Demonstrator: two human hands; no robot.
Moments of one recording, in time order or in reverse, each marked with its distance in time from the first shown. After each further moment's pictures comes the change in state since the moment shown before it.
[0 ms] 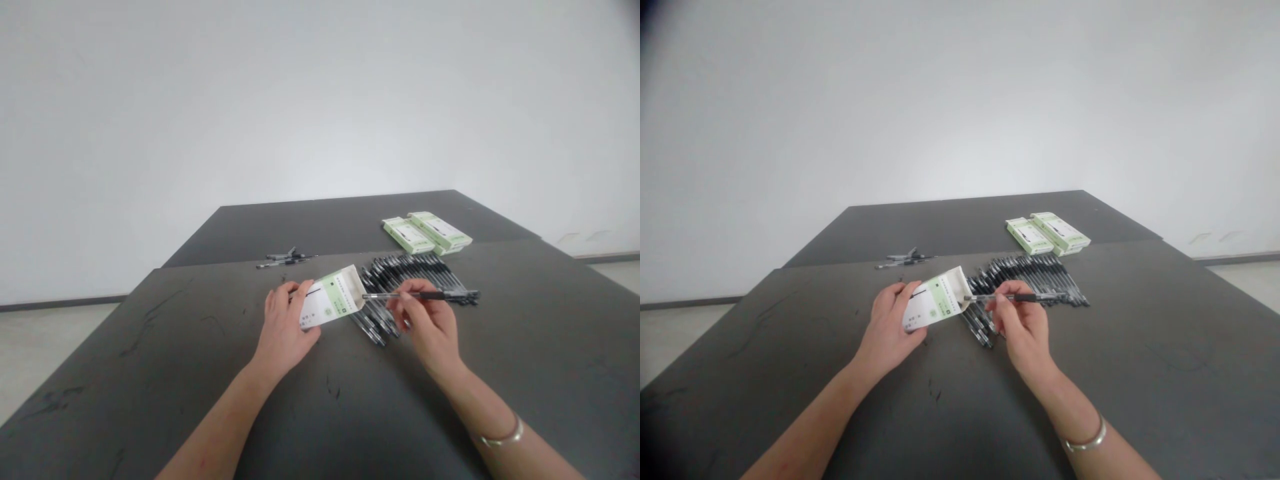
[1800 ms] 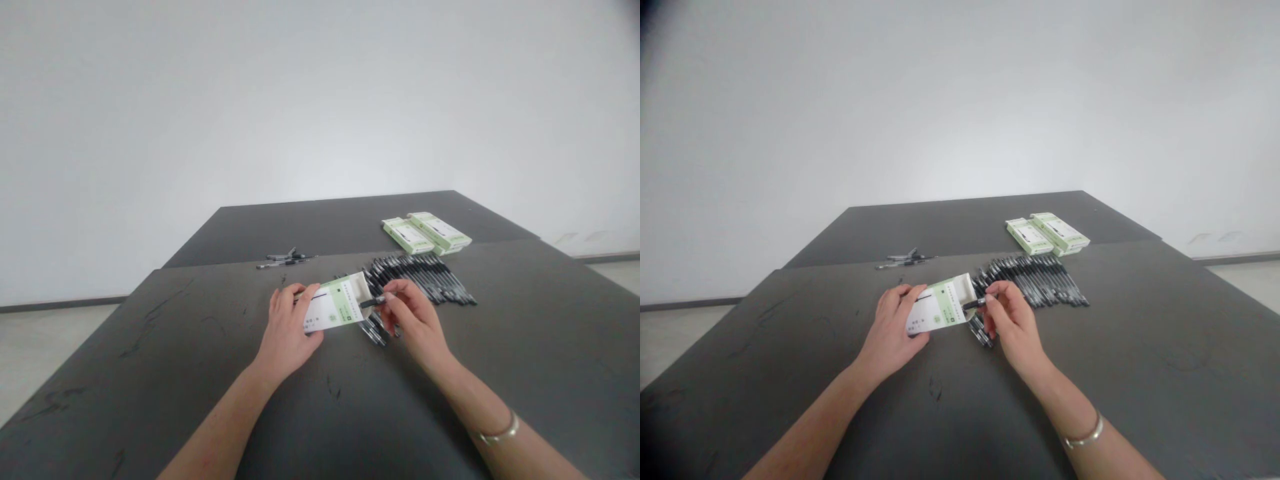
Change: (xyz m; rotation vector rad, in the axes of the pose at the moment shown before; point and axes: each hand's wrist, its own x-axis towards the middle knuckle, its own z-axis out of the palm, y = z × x) left_hand 0.001 0.004 -0.004 -0.012 -0.036 0.076; right_hand 0.005 0.010 0.003 -0.014 -0.136 0.107
